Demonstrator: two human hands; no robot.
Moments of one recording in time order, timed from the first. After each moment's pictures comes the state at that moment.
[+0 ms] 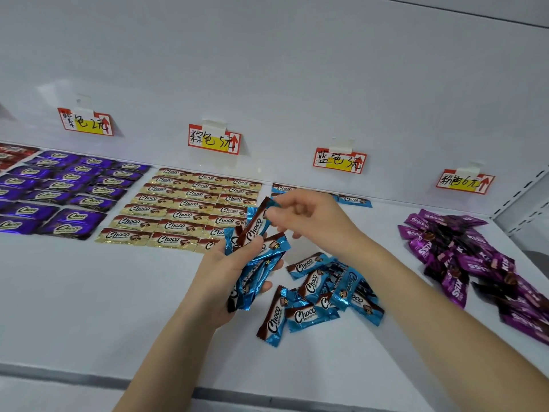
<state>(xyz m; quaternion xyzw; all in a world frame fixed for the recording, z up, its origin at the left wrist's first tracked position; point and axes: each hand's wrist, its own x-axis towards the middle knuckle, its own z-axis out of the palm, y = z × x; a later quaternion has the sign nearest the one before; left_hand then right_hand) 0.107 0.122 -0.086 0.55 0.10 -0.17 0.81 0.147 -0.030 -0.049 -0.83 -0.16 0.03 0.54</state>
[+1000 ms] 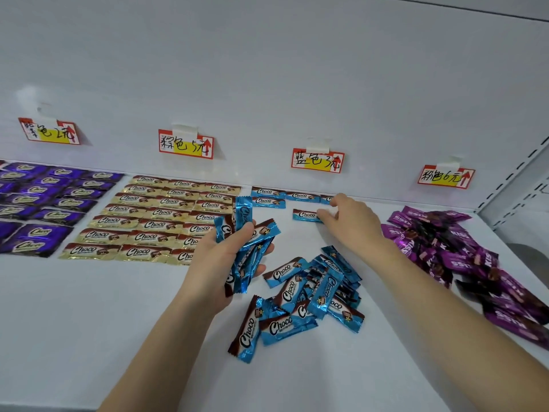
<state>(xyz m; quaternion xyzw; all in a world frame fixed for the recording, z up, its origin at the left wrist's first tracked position) 0.132 0.090 -0.078 0.54 0.13 -0.13 0.82 0.196 -0.130 -0.102 -0.98 0.06 -0.12 0.13</state>
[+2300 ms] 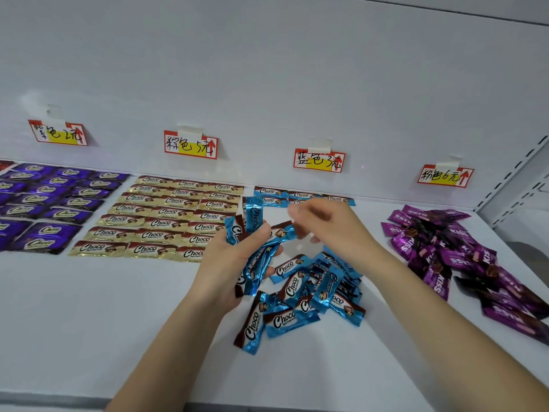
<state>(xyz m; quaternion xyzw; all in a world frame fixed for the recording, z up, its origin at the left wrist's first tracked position) 0.120 0.087 -0.073 0.55 0.08 -0.14 0.82 0.139 -0.077 -0.058 -0.86 -0.09 -0.03 0.50</state>
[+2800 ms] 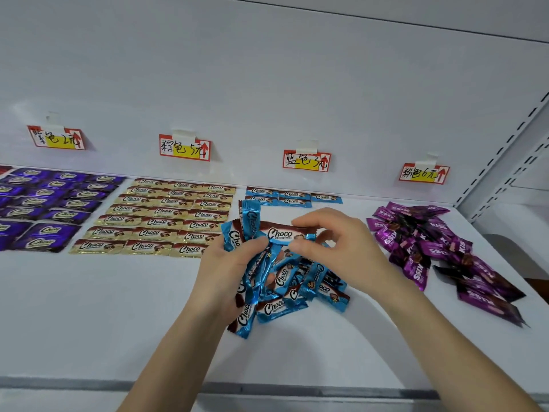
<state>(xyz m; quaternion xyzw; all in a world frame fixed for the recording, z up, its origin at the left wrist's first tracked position) 0.087 0.080 -0.058 0.51 0.13 -0.14 0.84 0.084 -0.086 -0.046 -0.88 -0.13 -0.10 0.45</state>
